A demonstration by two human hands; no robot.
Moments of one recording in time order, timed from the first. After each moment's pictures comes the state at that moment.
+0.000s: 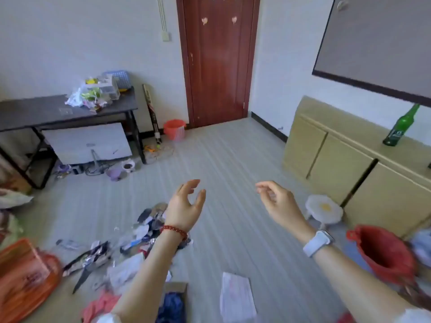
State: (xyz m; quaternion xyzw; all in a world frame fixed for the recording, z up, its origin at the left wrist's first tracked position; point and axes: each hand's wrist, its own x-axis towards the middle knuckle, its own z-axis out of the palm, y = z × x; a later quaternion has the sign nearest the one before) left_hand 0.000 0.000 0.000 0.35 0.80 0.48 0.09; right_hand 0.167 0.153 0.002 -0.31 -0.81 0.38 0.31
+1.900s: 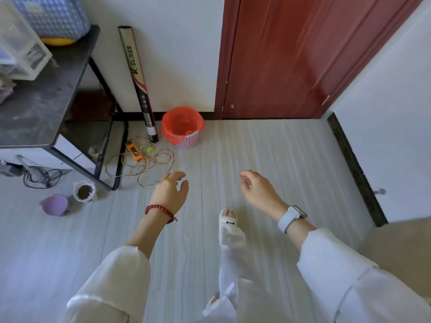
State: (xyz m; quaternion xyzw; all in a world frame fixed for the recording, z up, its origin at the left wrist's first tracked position) left_hand -0.932 0.837 -0.144 0.15 0.92 0.33 0.18; right_hand -0.825 1.038 -0.135 -0.24 -0.90 0.36 -0.06
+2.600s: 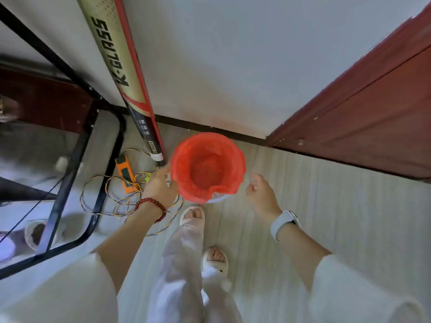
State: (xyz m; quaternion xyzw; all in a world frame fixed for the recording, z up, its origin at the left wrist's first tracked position) left_hand -1.503 1.005 -0.428 -0.10 0.90 0.31 0.28; right_hand -1.434 1.220 -0.438 -0.33 -0.83 0.39 -0.22
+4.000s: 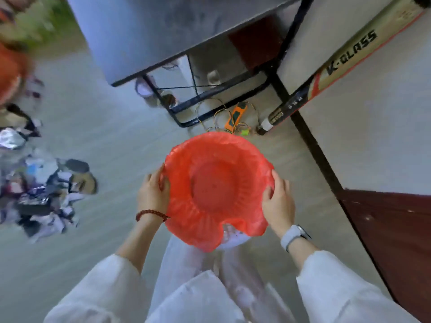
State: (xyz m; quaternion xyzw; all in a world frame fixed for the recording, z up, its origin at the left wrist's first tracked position) left_hand -1.179 0.849 -0.313 -0.51 0.80 0.31 0.00; right_hand -1.322 1.068 -0.311 0.09 -0.94 0.25 -0.22
